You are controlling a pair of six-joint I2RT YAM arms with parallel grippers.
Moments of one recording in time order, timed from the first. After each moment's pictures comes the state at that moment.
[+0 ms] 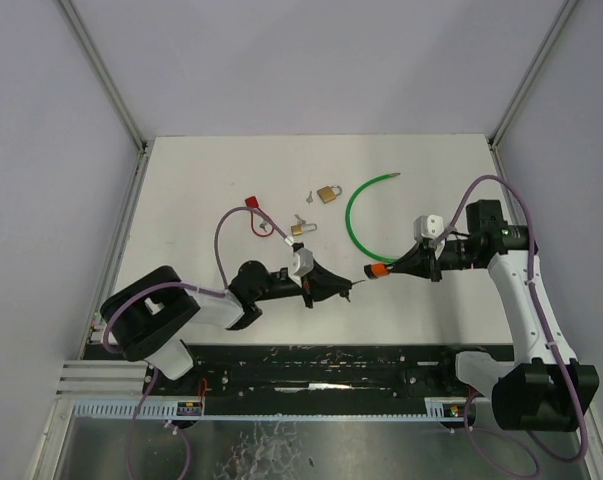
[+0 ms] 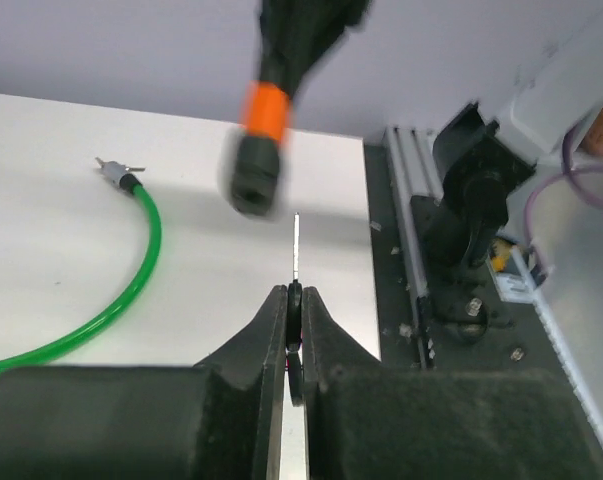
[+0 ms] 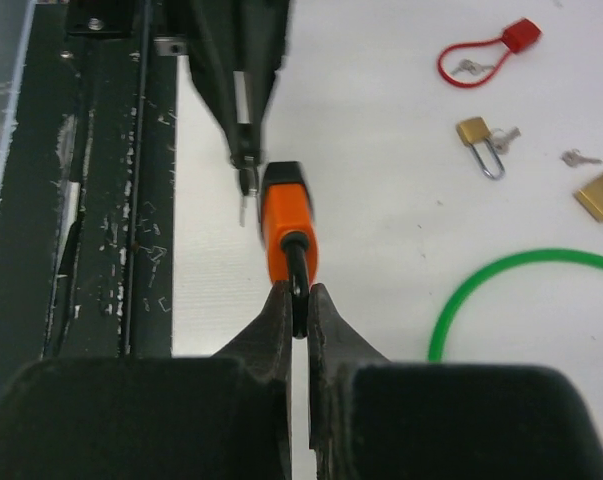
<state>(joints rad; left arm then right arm) -0.85 1.61 0.47 1.38 0.63 -0.29 -0.01 1.08 0.97 -1.18 -1.23 -1.37</state>
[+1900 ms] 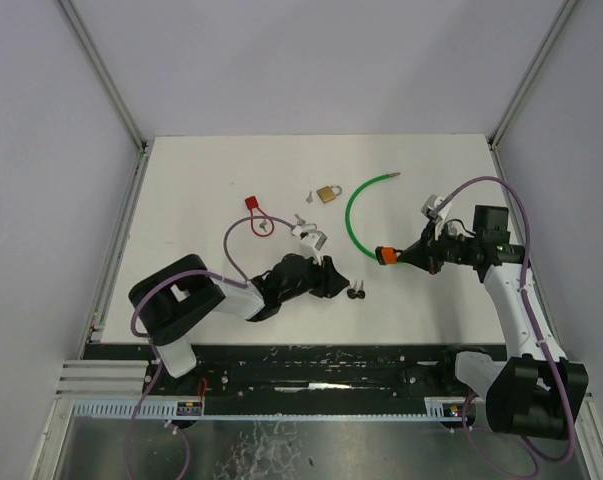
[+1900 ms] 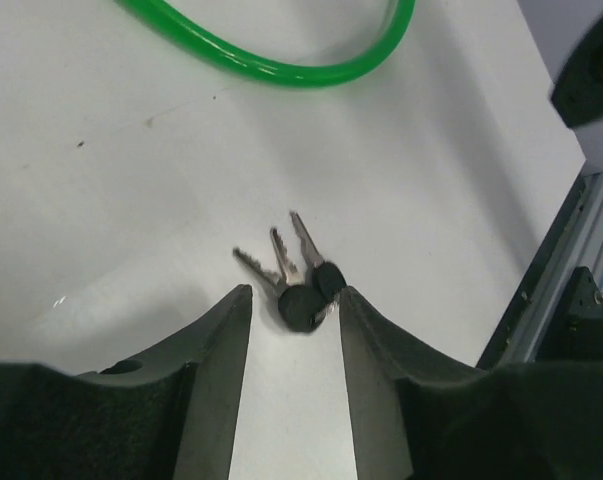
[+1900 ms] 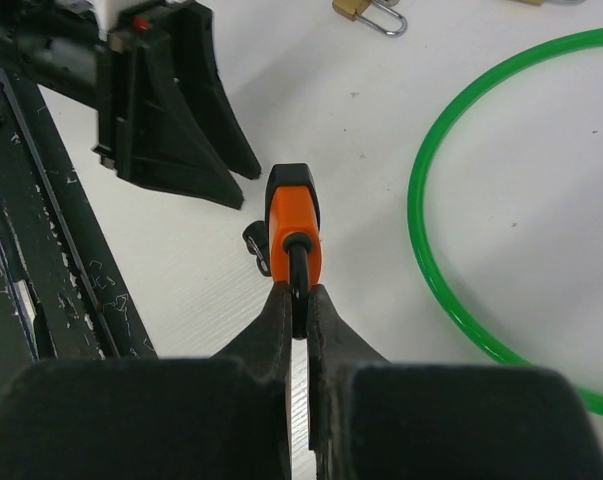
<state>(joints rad) -0.91 1.79 0.65 0.77 0.04 -0.69 -0.11 1.06 0.79 -0.63 -1.03 -0.60</state>
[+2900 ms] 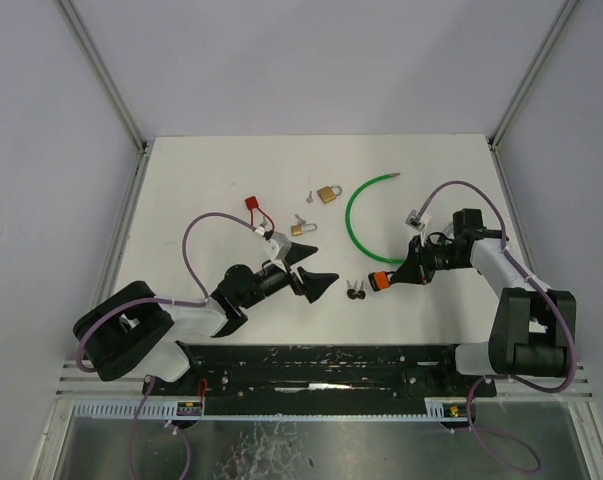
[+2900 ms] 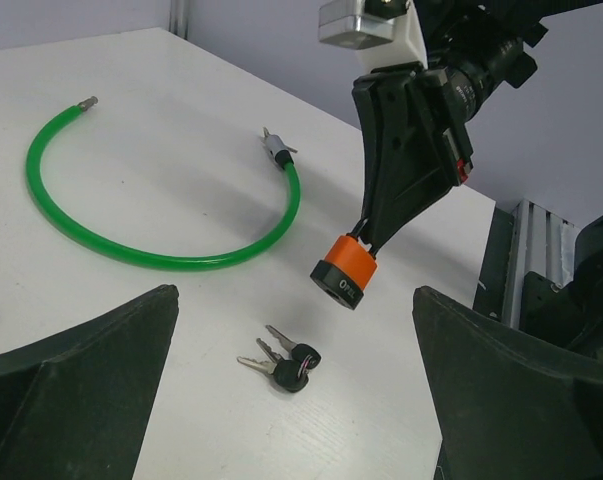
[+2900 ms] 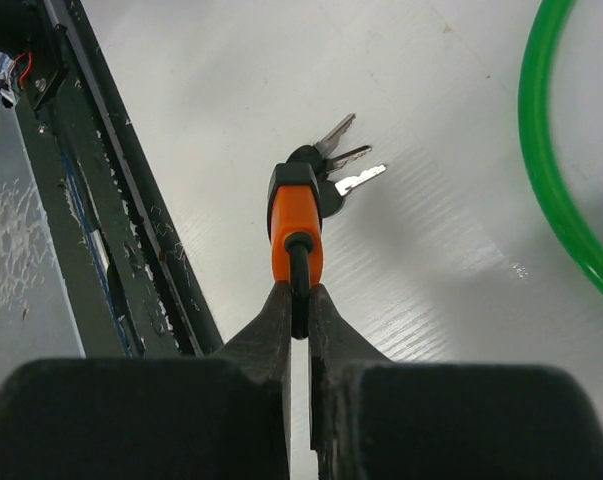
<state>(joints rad) -0.83 1.42 0.32 1.24 0.18 -0.32 -0.07 1.36 0.78 -0.76 -1.04 -0.69</state>
